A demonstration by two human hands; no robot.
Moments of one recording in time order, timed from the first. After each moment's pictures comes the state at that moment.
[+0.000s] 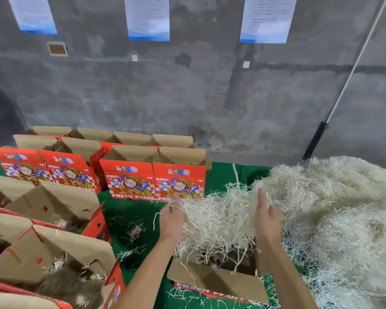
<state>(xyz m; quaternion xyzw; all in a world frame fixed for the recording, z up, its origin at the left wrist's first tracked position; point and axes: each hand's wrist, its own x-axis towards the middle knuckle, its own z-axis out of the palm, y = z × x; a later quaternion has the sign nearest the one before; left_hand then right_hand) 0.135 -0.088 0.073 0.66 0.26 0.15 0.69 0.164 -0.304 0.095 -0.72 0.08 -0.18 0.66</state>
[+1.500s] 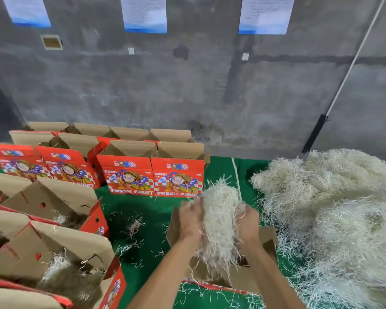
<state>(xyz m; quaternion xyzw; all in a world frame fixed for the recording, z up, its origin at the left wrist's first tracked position) 0.146 -0.134 0.068 0.61 0.27 0.13 0.73 0.166 -0.285 0.064 -0.76 0.11 -0.03 0.64</state>
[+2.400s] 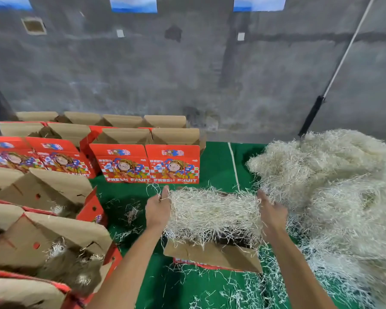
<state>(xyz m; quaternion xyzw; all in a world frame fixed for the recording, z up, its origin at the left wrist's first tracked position) 0.145 -0.055 0.015 0.74 0.26 0.16 0.60 0.172 -0.350 0.040 -0.71 0.24 -0.03 0.67</state>
